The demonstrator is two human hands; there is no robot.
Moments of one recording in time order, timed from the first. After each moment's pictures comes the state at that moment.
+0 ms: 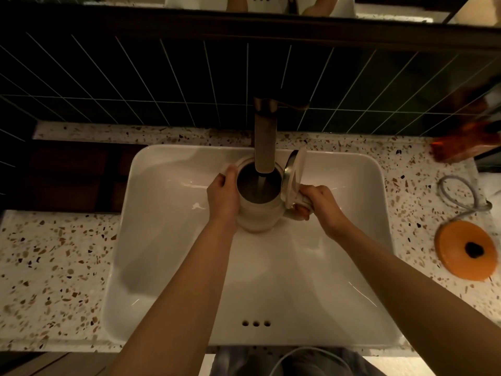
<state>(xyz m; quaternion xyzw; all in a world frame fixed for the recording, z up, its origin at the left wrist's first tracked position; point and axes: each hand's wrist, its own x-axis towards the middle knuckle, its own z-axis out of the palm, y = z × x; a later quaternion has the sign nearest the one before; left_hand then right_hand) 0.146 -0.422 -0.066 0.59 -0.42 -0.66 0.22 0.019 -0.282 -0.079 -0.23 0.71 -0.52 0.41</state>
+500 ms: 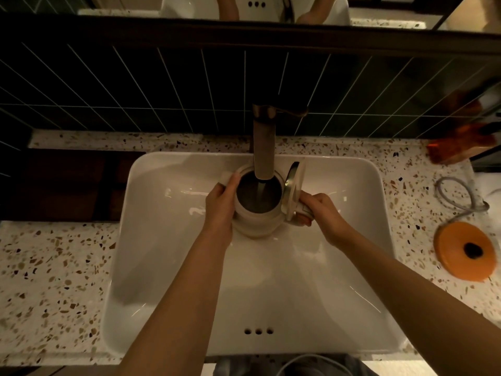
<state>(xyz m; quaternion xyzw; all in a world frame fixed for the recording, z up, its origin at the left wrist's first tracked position) 0.156 -0.427 -0.074 0.56 -0.39 -0.71 0.17 0.019 -0.280 -0.080 -0.21 0.72 -0.50 0.43</state>
